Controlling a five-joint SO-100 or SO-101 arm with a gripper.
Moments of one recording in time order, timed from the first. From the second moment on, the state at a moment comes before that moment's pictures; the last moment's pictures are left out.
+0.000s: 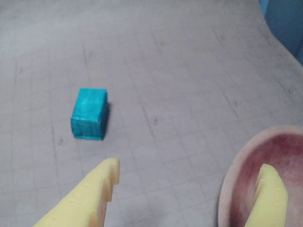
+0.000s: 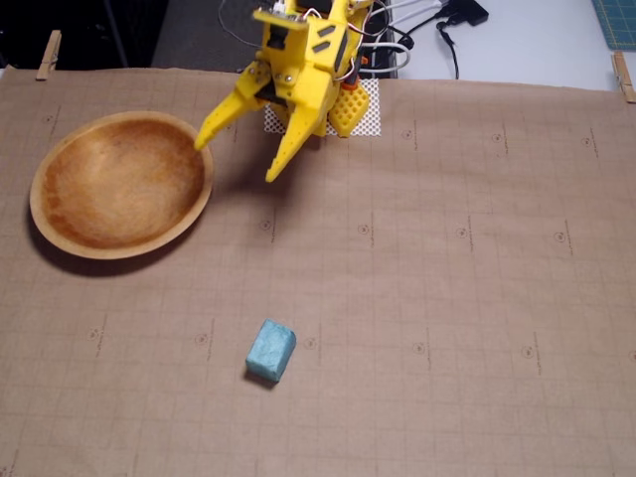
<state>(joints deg) 15.3 188.9 163.2 56.4 91.0</state>
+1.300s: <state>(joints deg) 0.0 118.7 152.5 6.2 101.6</state>
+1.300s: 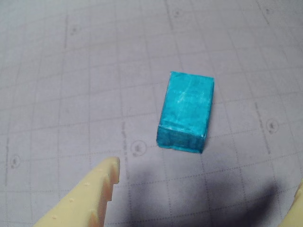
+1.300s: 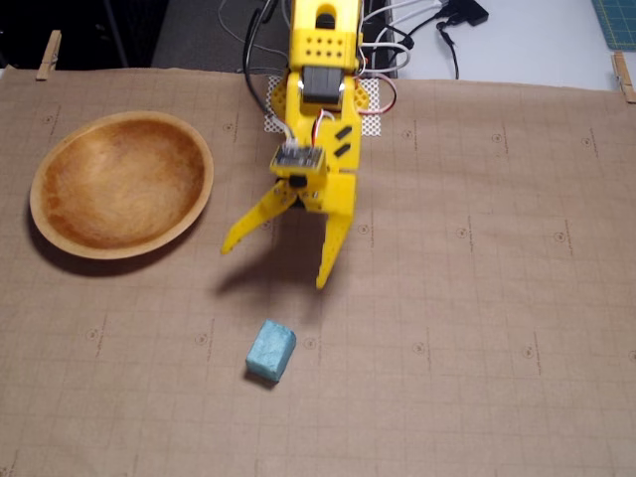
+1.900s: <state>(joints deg) 0.0 93.3 147.1 -15.2 102.7</state>
